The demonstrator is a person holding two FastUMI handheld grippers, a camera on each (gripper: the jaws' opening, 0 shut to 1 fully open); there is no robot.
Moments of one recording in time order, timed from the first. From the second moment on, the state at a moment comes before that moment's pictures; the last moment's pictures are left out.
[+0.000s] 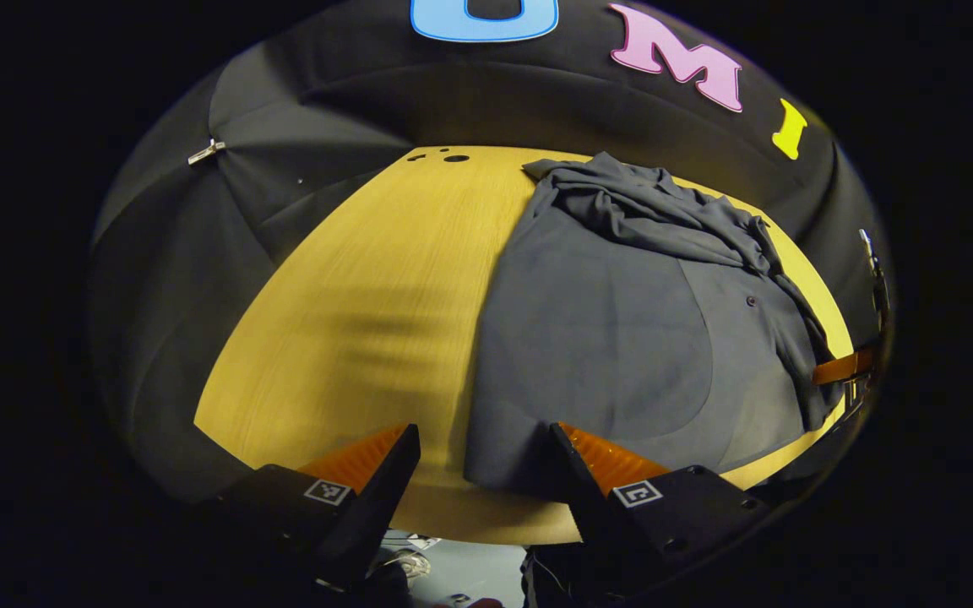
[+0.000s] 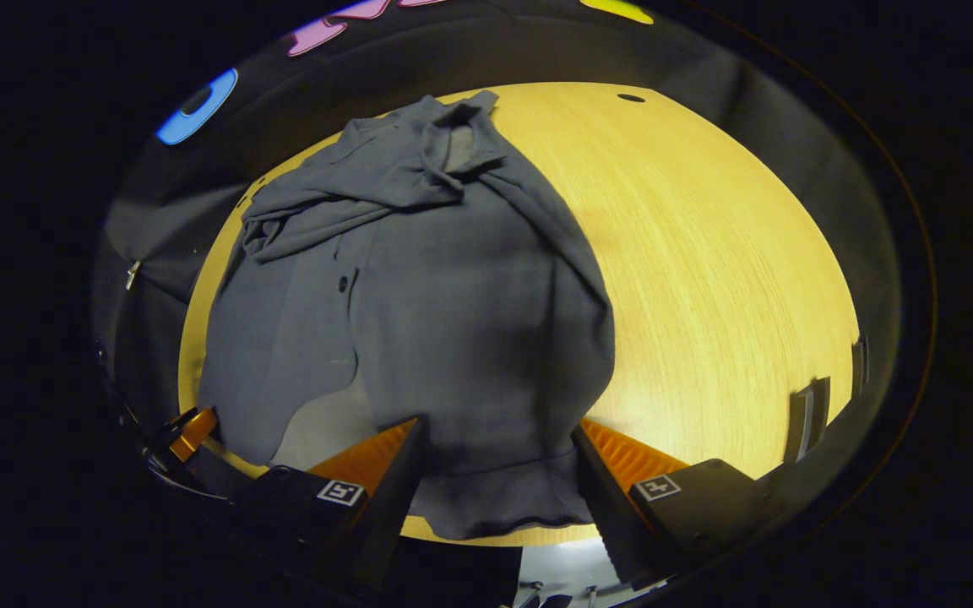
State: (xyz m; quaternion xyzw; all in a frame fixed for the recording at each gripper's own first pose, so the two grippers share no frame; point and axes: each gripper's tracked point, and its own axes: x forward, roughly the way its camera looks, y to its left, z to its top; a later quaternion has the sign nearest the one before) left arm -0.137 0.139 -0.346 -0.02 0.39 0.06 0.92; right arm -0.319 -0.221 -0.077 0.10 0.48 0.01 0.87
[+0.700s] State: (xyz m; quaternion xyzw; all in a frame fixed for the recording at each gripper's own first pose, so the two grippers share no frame) left arm -0.122 0.106 -0.354 0.02 0.40 0.01 0.92; right arm -0.316 -0.186 -0.087 0.01 0.48 0.02 0.88
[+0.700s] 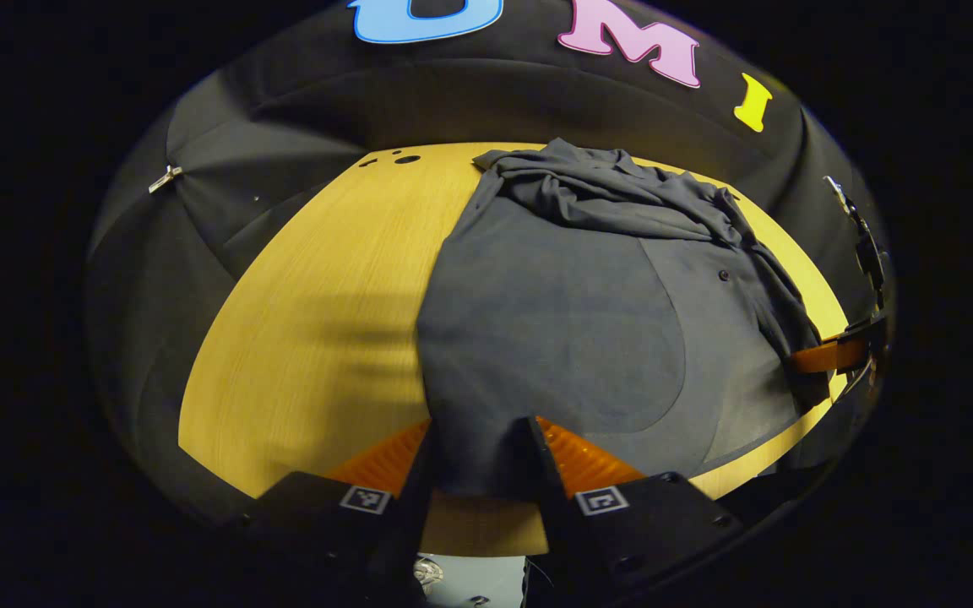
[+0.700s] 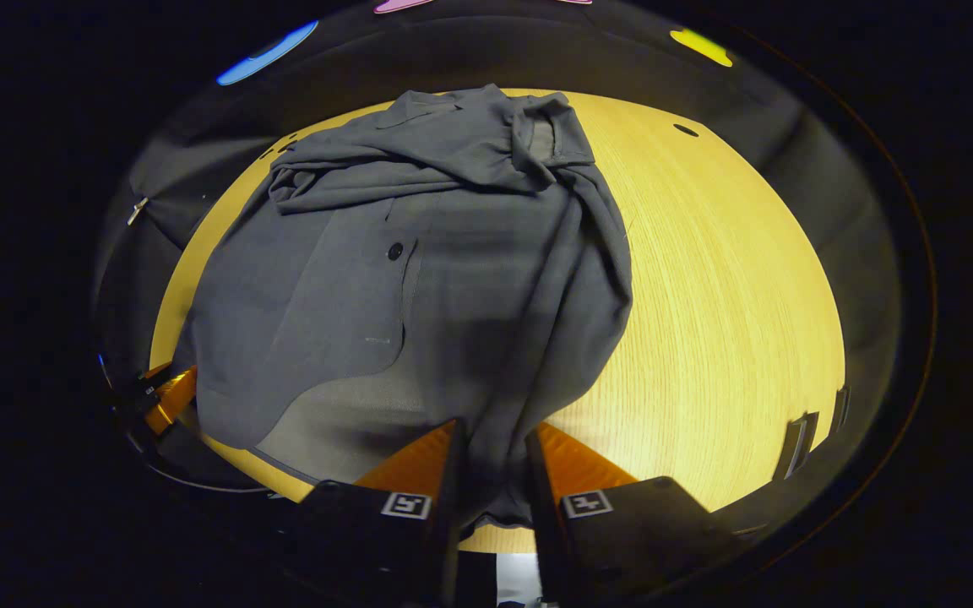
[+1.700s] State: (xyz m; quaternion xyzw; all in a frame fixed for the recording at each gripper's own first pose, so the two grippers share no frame) left arm -0.072 0.075 -0.249 -0.08 0.36 0.03 0.93; right arm -0.258 -0.192 0.021 0.12 0.38 0.11 0.91
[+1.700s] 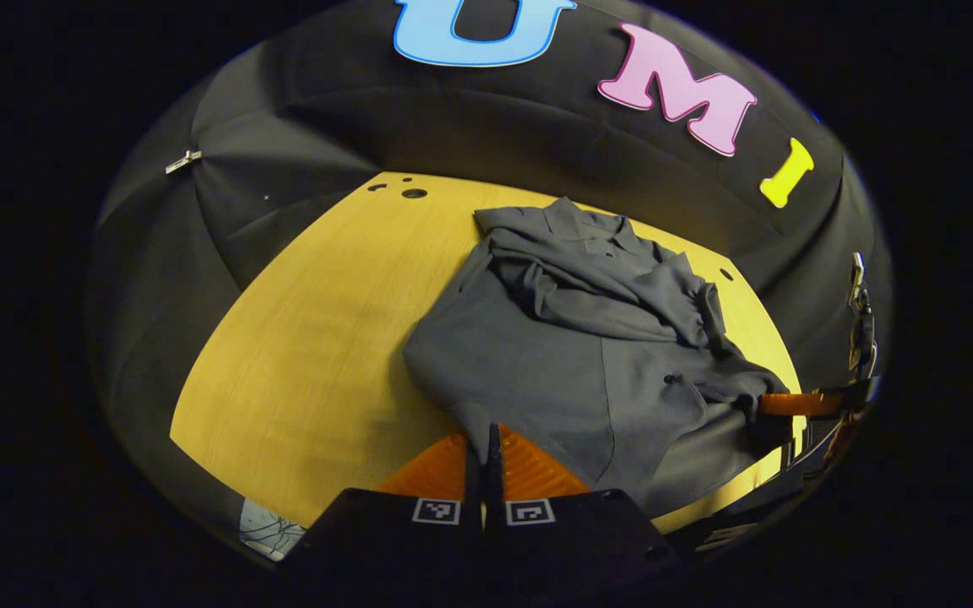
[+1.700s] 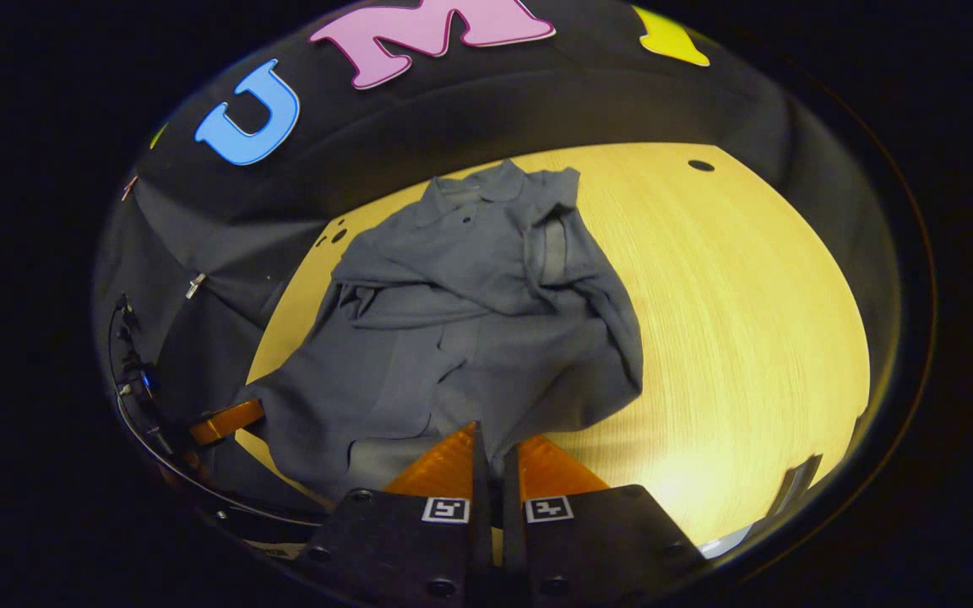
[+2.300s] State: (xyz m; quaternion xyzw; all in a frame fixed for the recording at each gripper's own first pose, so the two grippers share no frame) left arm 0.022 0.063 -0.165 -0.07 0.29 0.01 0.95; right arm -0.164 -0.198 0.091 0.10 0.29 0.12 0.94
